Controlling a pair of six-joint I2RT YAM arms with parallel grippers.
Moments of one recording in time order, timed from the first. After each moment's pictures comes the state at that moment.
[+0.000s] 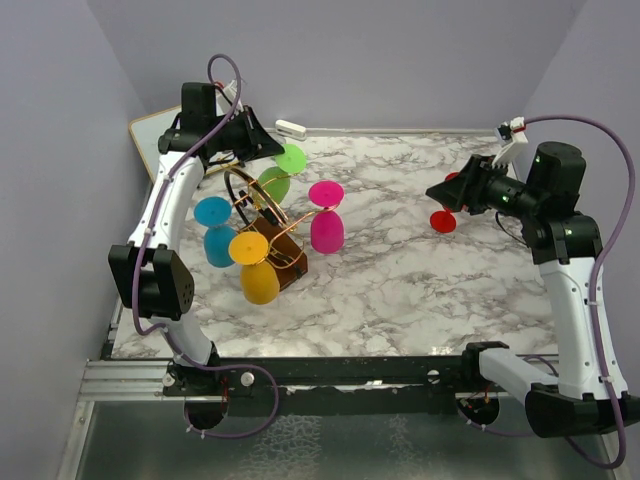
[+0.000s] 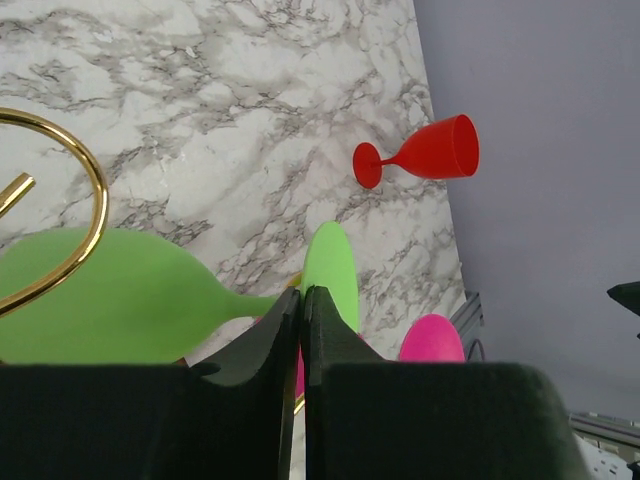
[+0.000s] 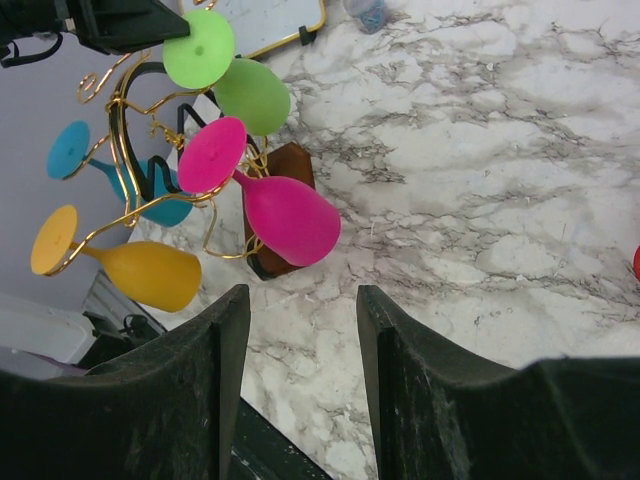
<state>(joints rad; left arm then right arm) -0.09 1.74 1.78 -0.64 0.72 -0.51 0.03 1.04 1.35 -0.70 -0.65 0.31</state>
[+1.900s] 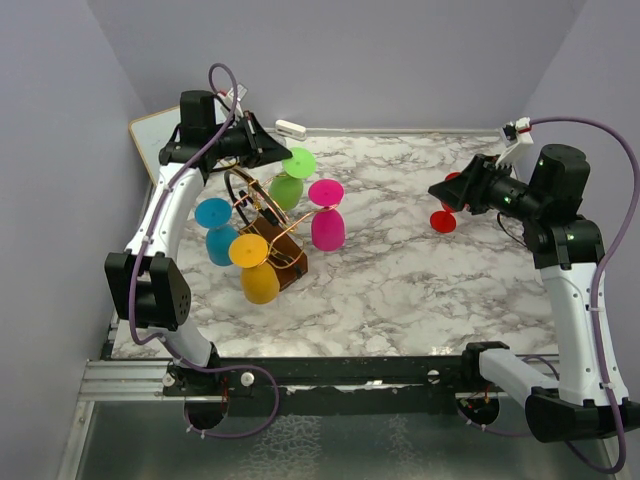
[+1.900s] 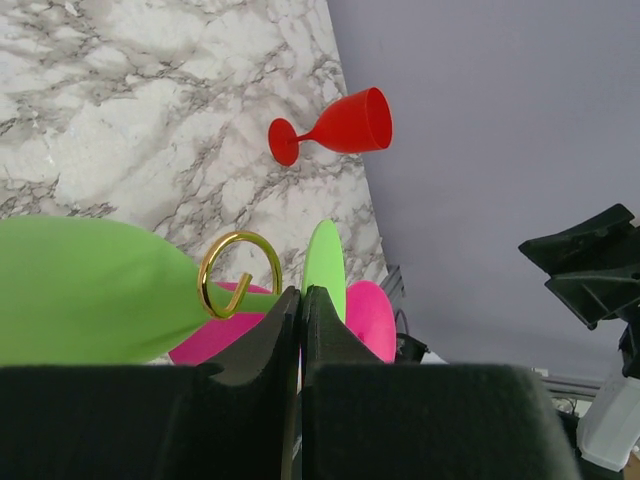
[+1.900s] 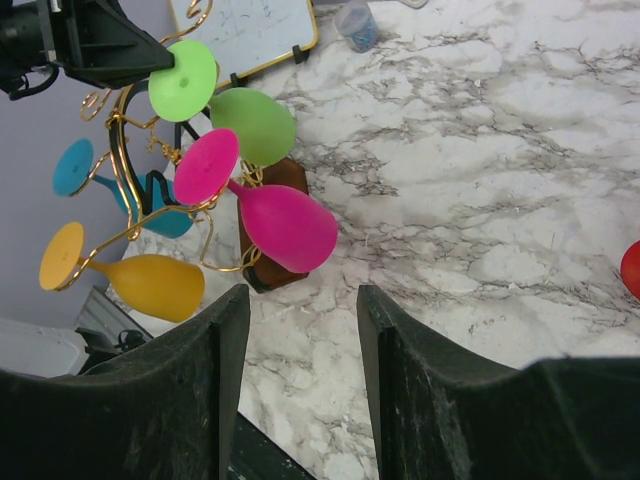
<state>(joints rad) -0.10 1.66 1.63 -0.44 0.90 -0.71 0.03 1.02 1.35 -0.67 -0.62 0.32</state>
